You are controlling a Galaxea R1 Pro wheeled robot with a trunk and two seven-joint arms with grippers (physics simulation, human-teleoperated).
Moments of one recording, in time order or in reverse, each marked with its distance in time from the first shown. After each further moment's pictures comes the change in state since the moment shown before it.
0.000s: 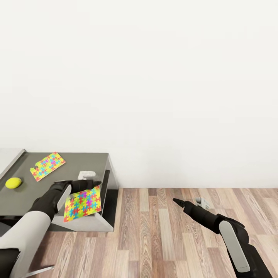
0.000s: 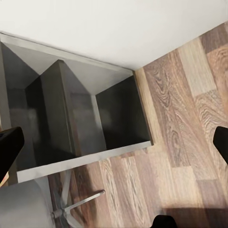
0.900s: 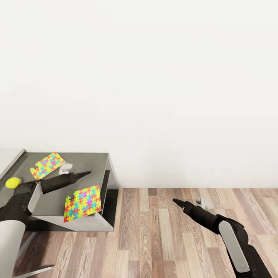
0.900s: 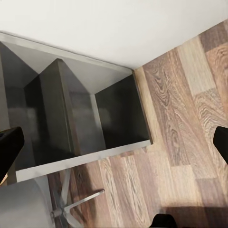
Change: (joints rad) left arm 0.083 0.106 0.300 -0.197 0.015 0.104 -0.679; right arm 0.000 0.001 0.002 0.006 0.003 -0.002 0.000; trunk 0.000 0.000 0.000
